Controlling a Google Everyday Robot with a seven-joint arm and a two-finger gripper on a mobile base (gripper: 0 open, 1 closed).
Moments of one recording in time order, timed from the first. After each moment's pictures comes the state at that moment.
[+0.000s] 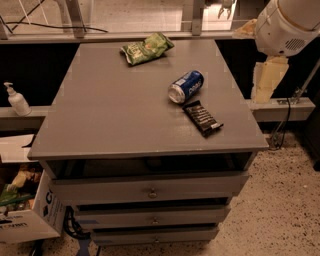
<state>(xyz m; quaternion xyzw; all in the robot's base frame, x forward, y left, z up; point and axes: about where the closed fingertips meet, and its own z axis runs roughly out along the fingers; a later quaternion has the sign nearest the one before) 0.561 -0.199 0.967 -0.72 0.66 -0.06 0.21</state>
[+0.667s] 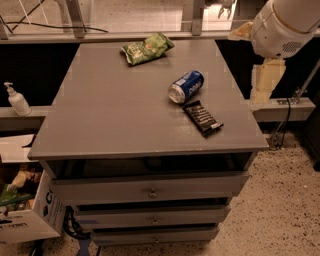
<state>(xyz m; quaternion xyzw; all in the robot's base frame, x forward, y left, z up) 0.564 -0.193 0.962 -0.74 0.64 -0.07 0.21</state>
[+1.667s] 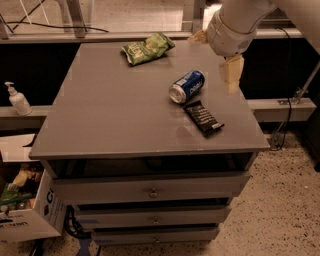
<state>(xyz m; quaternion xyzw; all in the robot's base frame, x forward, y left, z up) 0.635 -0.144 0.928 -0.85 0.49 -0.10 0.17</state>
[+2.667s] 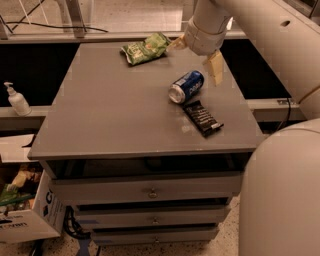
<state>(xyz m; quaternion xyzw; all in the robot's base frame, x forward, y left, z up) 0.699 -0.113 0.893 -0.91 0.37 -0.11 0.12</state>
